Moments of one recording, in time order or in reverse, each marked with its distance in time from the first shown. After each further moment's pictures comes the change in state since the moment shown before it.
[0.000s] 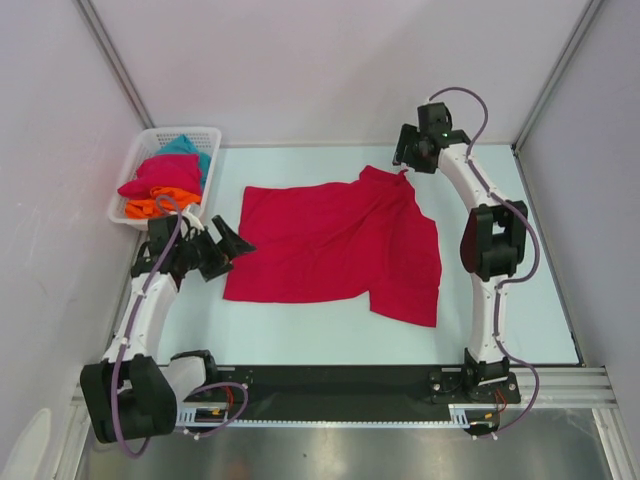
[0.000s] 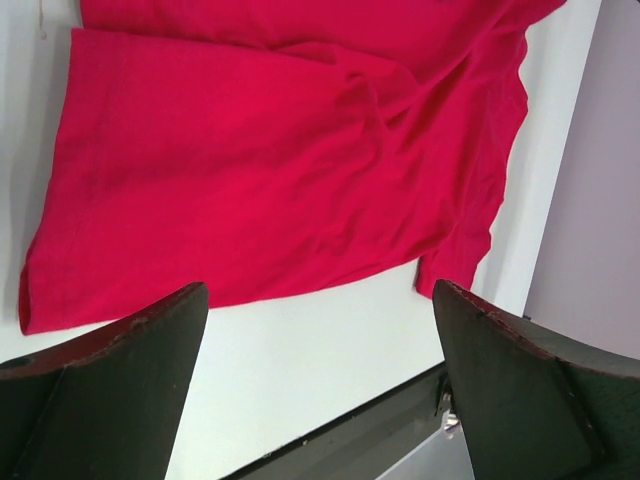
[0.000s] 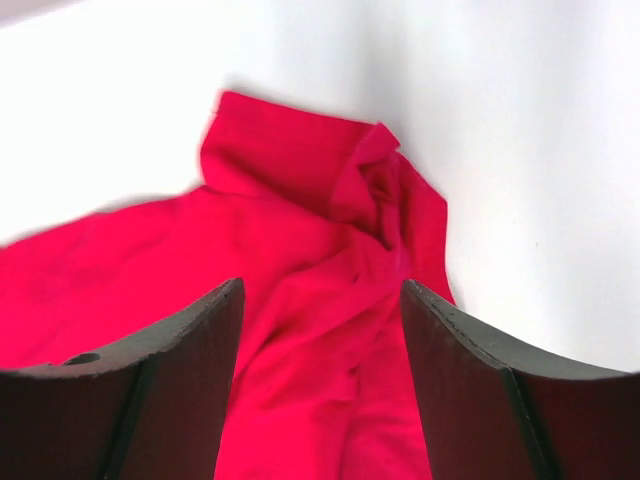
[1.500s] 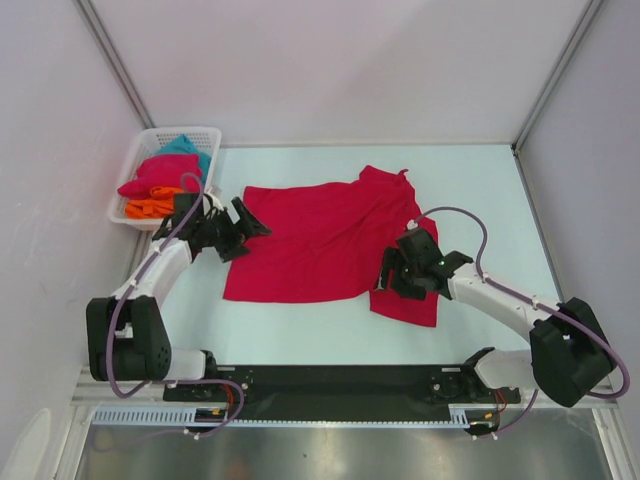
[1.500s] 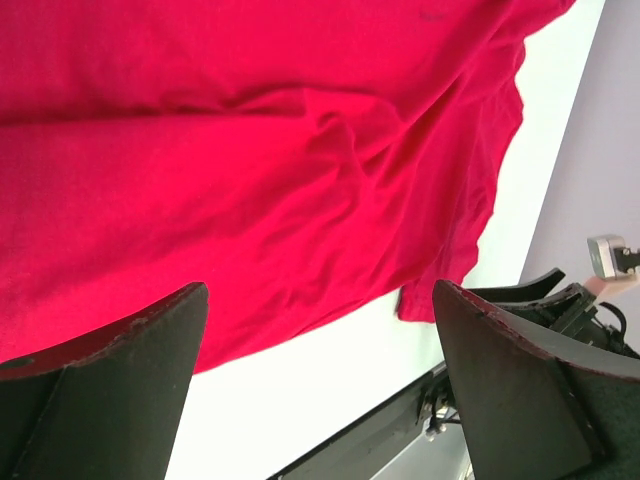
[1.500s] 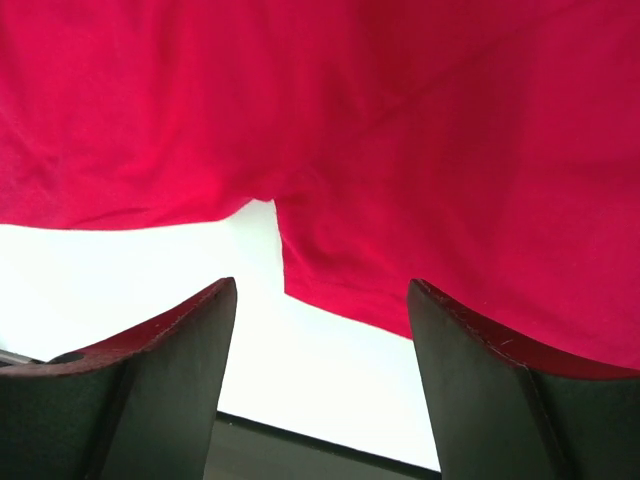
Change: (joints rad) left arm -0.126 0.319 0.150 0.151 -0.033 -0.101; right arm 0.405 -0.939 -1.323 0.202 -0.024 0.367
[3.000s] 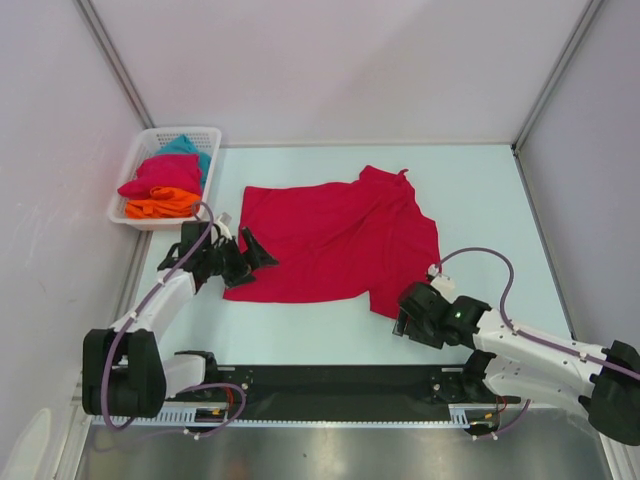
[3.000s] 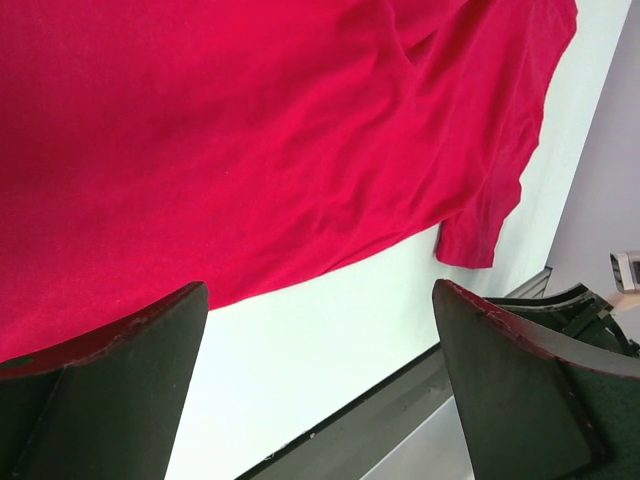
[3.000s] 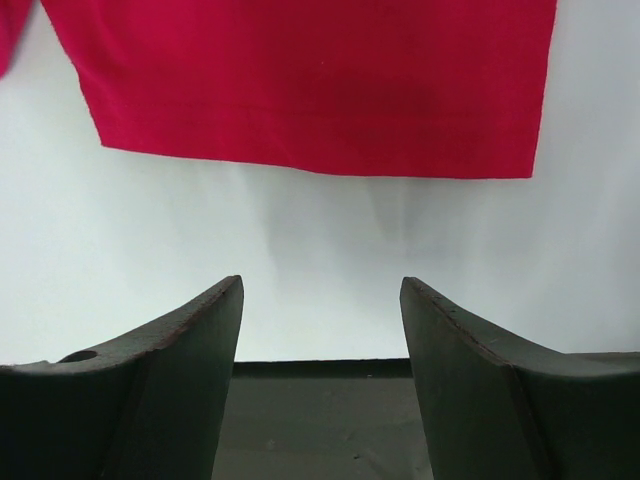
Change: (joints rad) left arm -0.066 -0.181 -0.249 0.027 0.000 0.033; right arm 0.328 -0.364 -0.239 -0.290 0.267 0.411
